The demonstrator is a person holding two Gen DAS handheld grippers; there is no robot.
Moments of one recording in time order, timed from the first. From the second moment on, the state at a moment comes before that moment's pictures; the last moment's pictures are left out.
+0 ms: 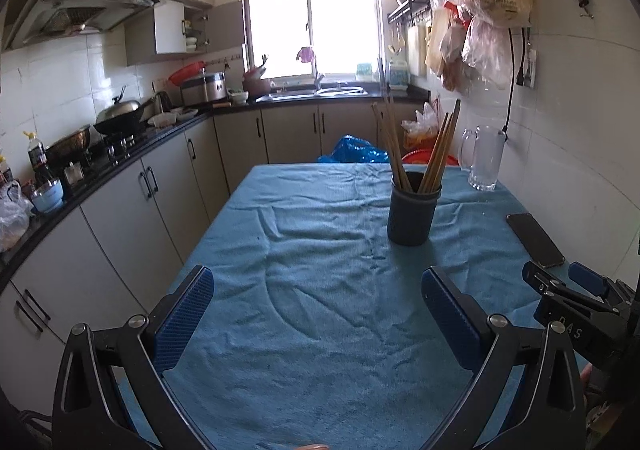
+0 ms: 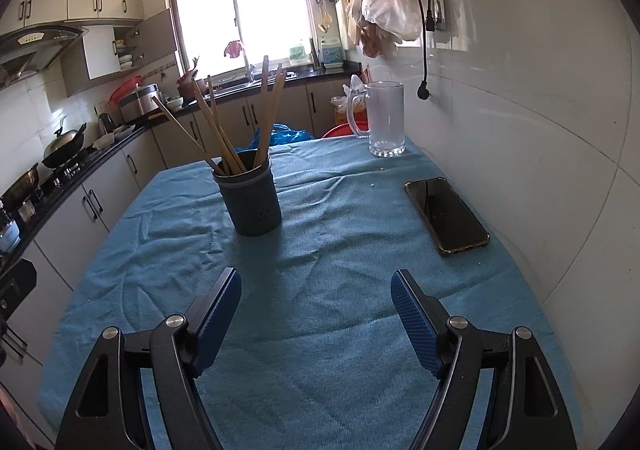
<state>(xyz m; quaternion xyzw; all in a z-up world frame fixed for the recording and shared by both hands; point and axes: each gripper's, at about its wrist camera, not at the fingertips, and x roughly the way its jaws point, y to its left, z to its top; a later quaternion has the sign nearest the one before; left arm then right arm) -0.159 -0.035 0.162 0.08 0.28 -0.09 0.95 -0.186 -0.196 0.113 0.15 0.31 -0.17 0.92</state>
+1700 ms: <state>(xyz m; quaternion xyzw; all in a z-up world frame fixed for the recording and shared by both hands) -0.106 -0.042 0.113 0.05 0.37 -0.12 0.92 -0.153 -0.188 0.089 0.12 0.34 -0.18 0.92</state>
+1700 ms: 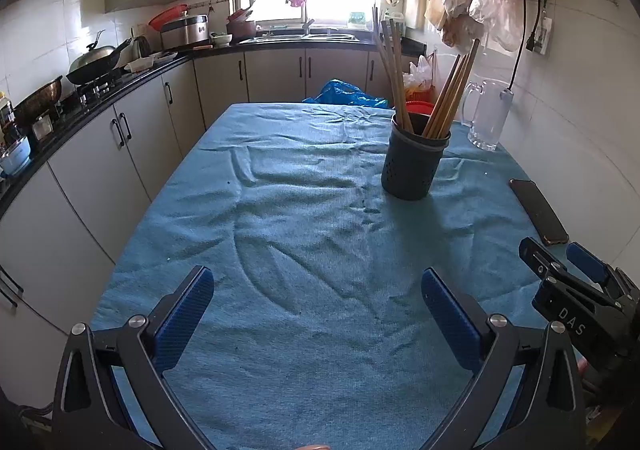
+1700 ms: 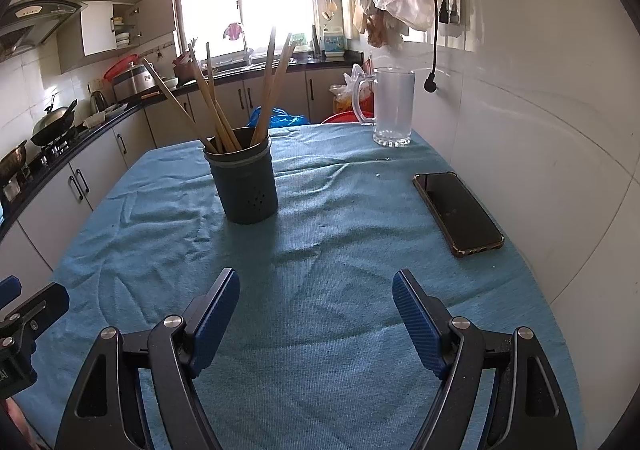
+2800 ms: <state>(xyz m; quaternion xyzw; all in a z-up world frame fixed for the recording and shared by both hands) -0.096 -0.045 0.100 0.06 0.39 -0.12 0.91 -0.142 -0.181 0.073 0.11 0.37 -0.16 0.91</state>
